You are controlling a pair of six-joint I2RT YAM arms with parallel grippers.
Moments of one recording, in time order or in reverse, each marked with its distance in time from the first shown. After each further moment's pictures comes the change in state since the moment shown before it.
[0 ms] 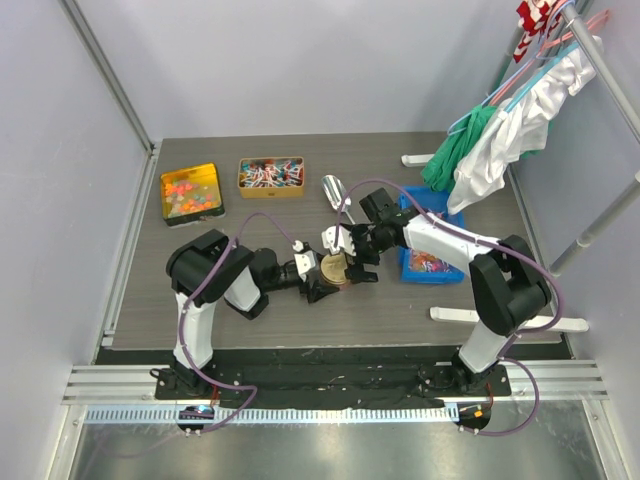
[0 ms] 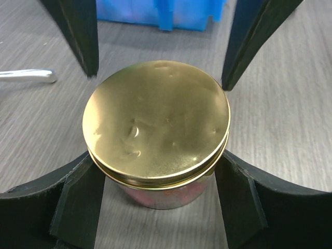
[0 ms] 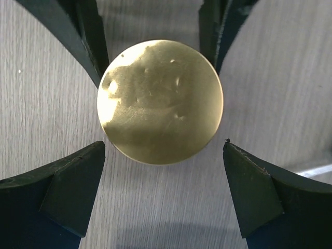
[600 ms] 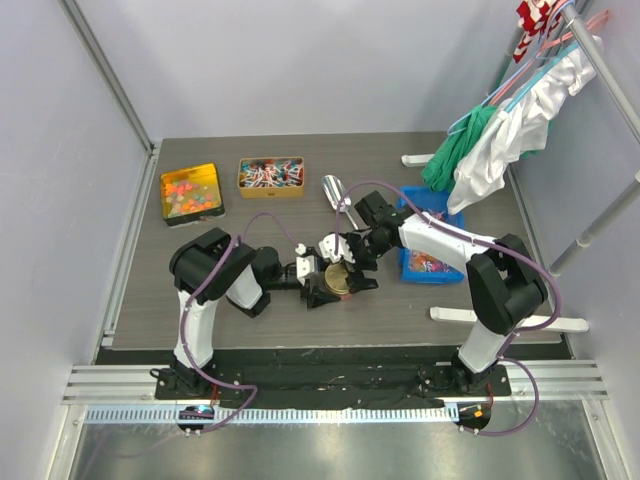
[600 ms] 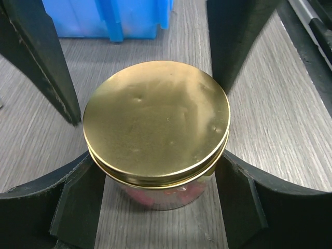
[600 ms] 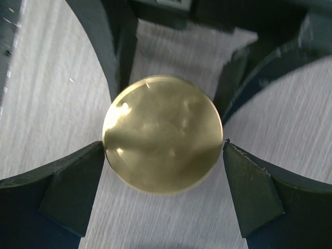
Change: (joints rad) left arm 0.004 0.028 0.029 -0.003 0.194 -0.005; right arm 0.028 0.025 0.031 -0.120 -0.098 -0.119
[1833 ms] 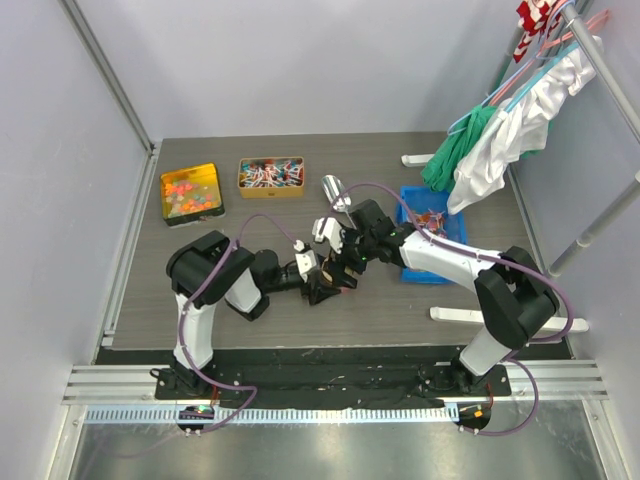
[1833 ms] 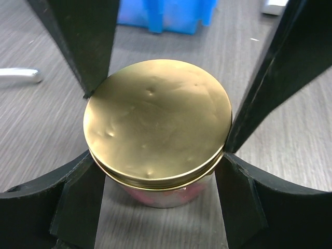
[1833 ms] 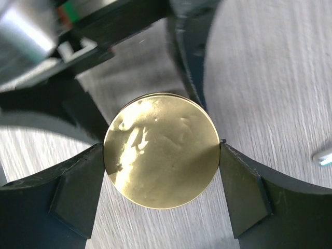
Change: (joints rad) left arm -0.014 -0.033 -0.033 0.005 -0.192 -0.045; right arm 0.089 -0.096 -0.138 0.355 0.240 0.637
